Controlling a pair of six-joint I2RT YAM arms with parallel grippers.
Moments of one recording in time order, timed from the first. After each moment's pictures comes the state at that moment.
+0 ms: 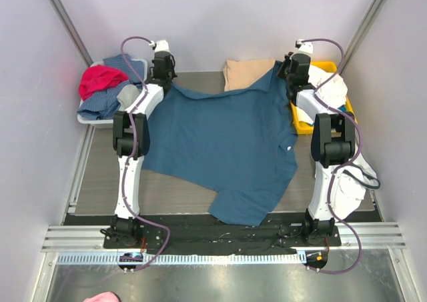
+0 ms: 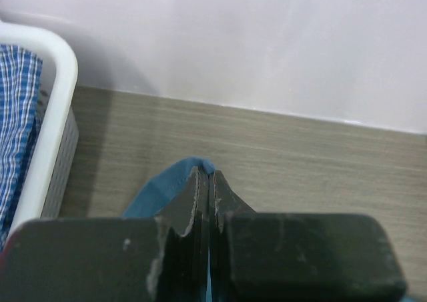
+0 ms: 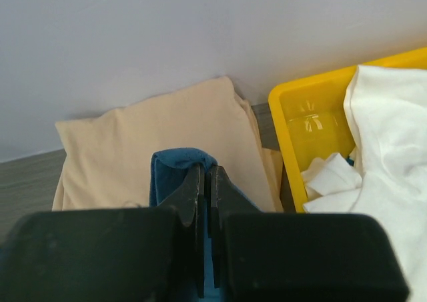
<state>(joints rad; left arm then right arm) -0.18 2.43 2.11 -0.03 -0.29 -0.17 0.07 2.10 1.63 0.27 0.10 0.27</state>
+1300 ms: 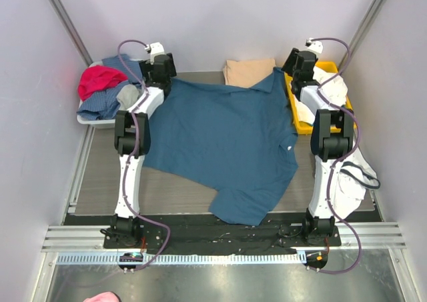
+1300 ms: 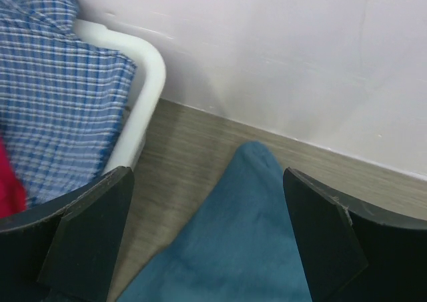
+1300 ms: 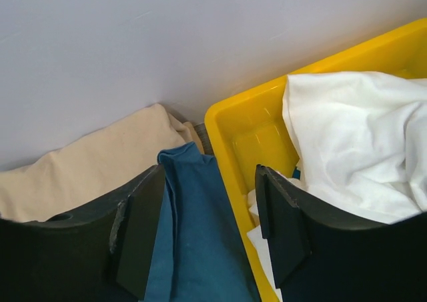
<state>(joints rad) -0.17 2.52 2.15 0.10 -0.54 -0.13 0.02 2.24 1.80 0.22 0.22 0.32</state>
